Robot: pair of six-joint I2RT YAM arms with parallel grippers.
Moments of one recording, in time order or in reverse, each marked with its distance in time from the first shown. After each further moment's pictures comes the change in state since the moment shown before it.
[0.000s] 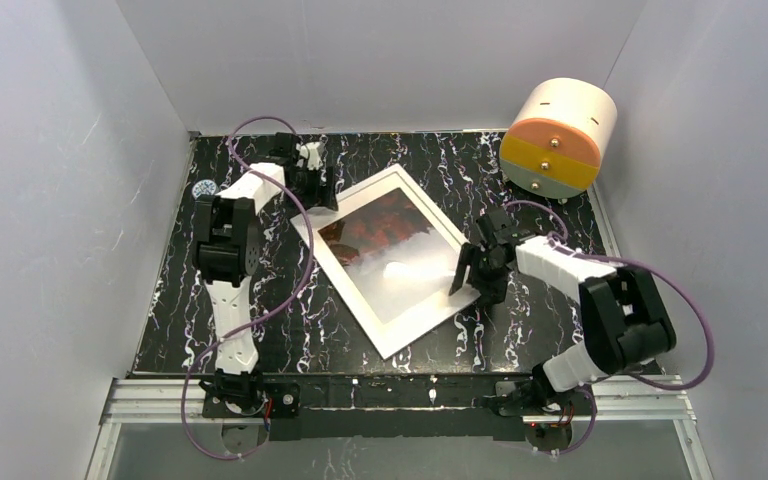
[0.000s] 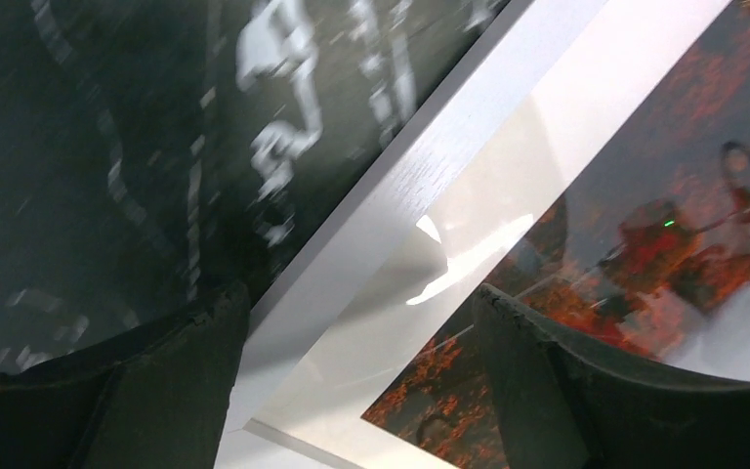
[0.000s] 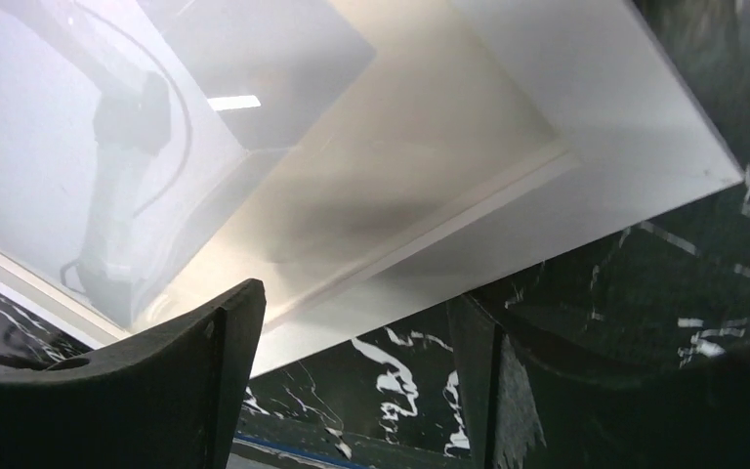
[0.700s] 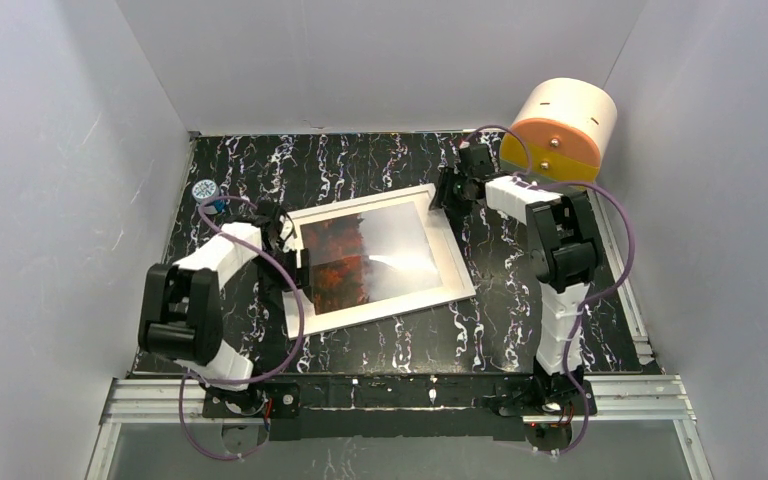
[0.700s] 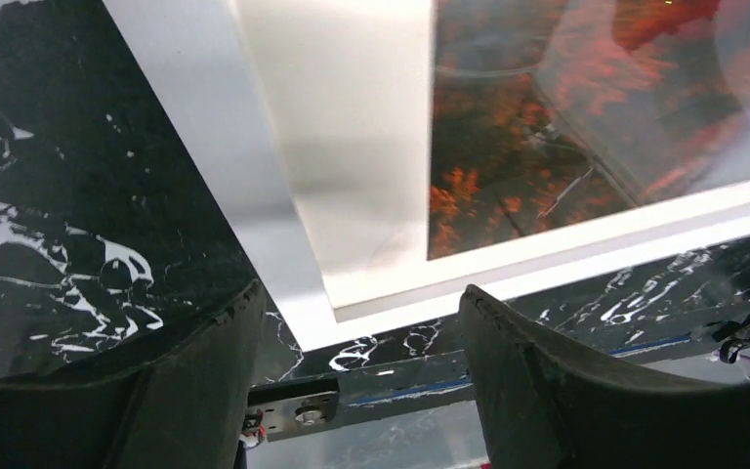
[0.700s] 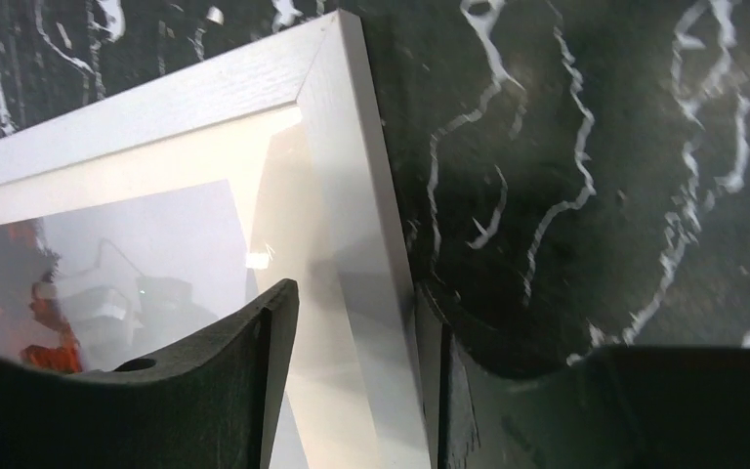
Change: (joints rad) left arm -0.002 -0.600 -0.723 -0.364 -0.136 -0.219; right arm -0.094 0.598 0.645 0.334 -0.014 -0.208
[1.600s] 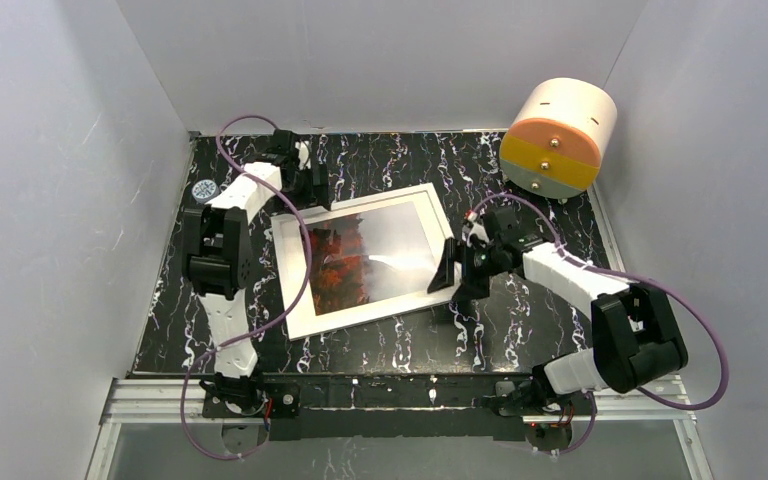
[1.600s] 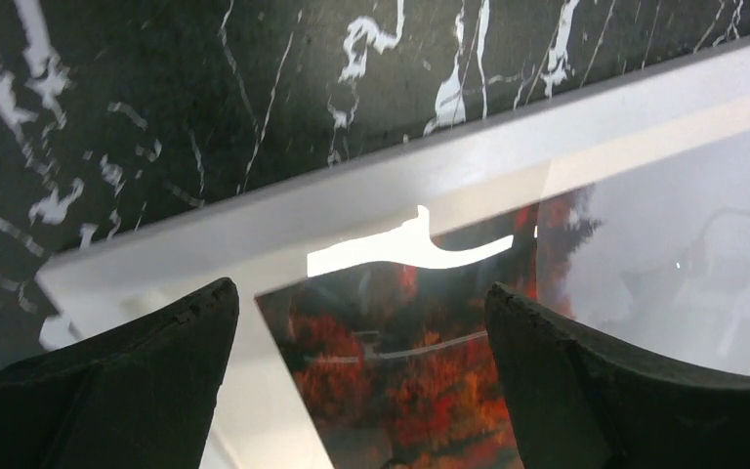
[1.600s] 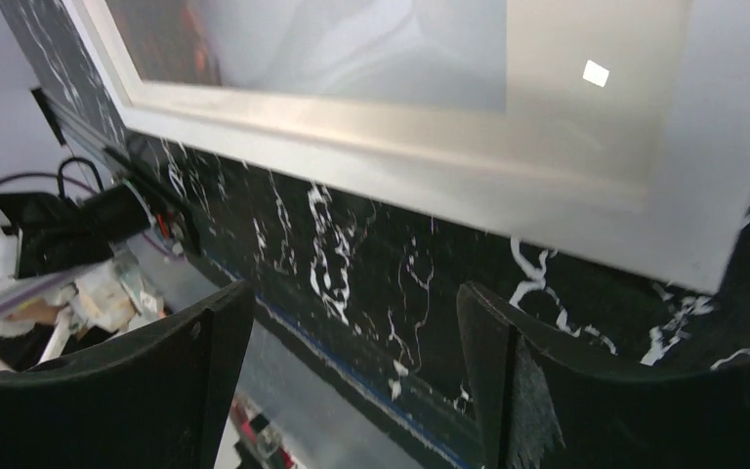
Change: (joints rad) left arm -0.011 0.418 0.639 0.241 -0.108 0.054; right arm 0.074 -0.667 -0.622 -0.204 -0.382 0.068
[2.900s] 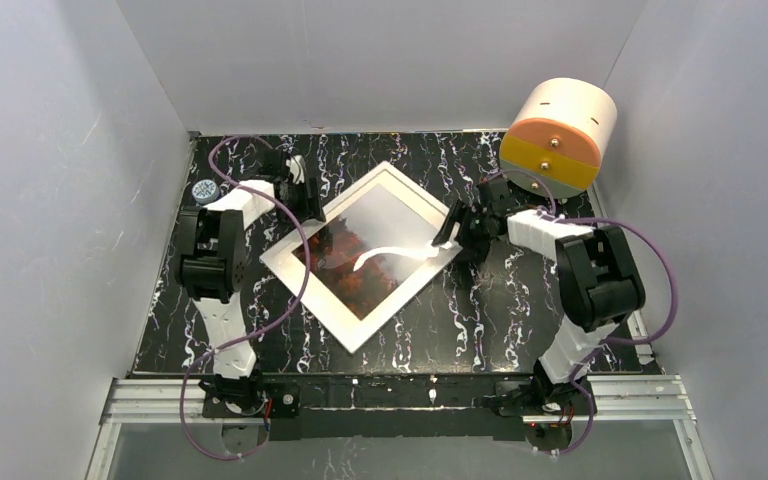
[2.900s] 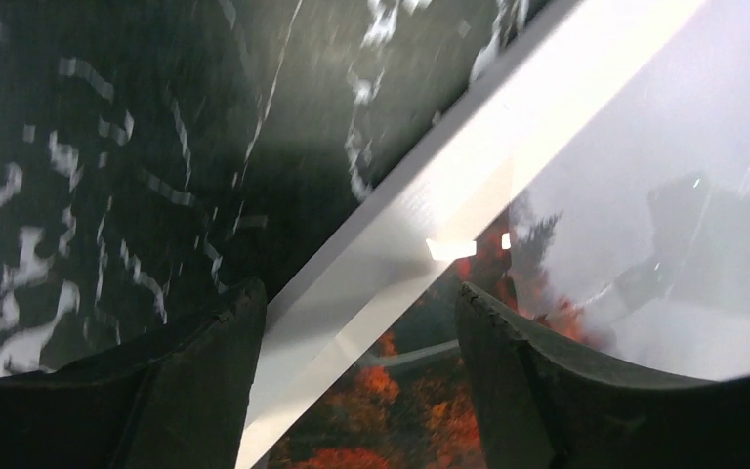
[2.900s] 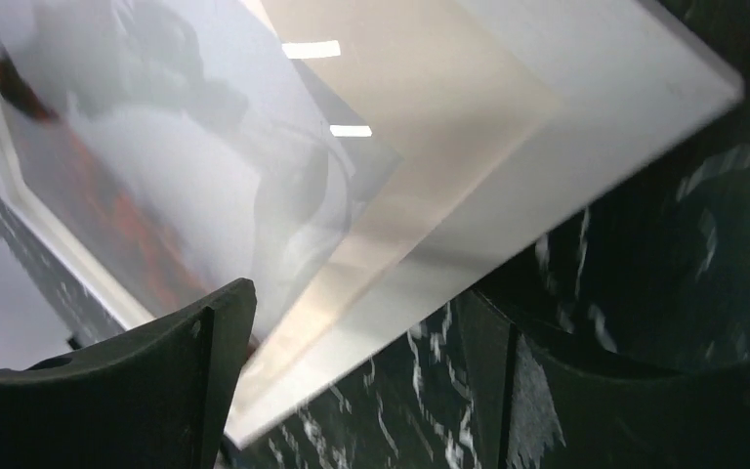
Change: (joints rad) left arm 0.037 0.016 -0.170 0.231 0.139 -0.024; right arm -0.060 0.303 0.158 0.156 0.216 0.177
